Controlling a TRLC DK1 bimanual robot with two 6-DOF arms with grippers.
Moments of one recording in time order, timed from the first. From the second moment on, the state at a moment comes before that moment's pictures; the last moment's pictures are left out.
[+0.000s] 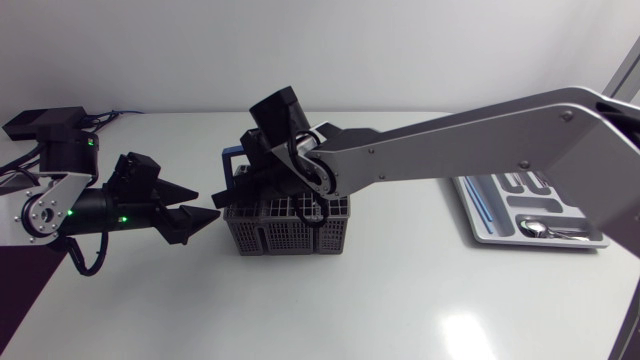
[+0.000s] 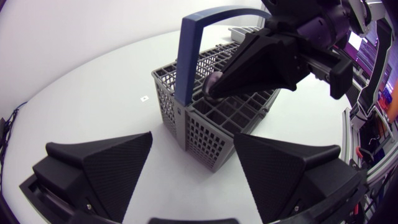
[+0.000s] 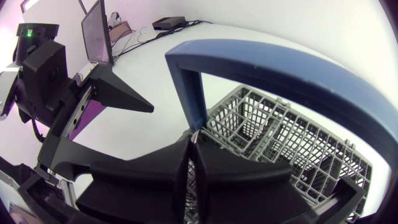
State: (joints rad) left arm 0.02 1.38 0.66 -0.07 0.62 0.48; right arm 0.82 2.03 1.42 -0.03 -0.17 0.21
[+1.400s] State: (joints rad) left arm 0.02 1.34 0.65 -0.09 0.62 0.48; right arm 0.69 1.73 1.36 -0.11 -0.47 0.26
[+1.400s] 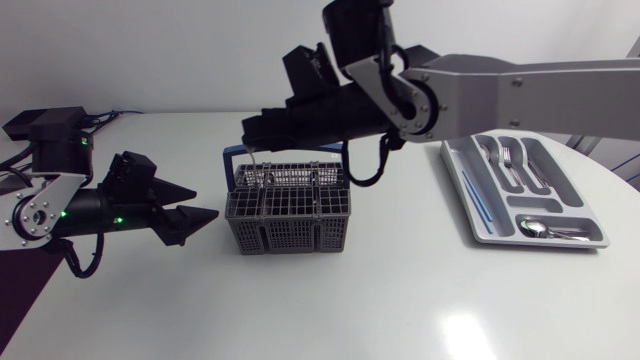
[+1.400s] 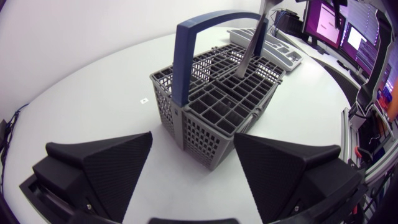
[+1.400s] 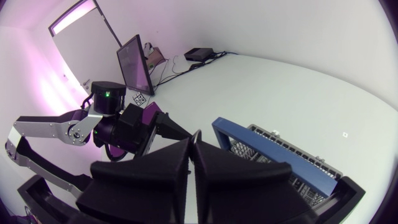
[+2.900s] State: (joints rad) left arm -0.08 1.22 0.65 -0.24 0.52 0.48; right arm -0.13 1.30 0.94 -0.49 -0.13 -0.44
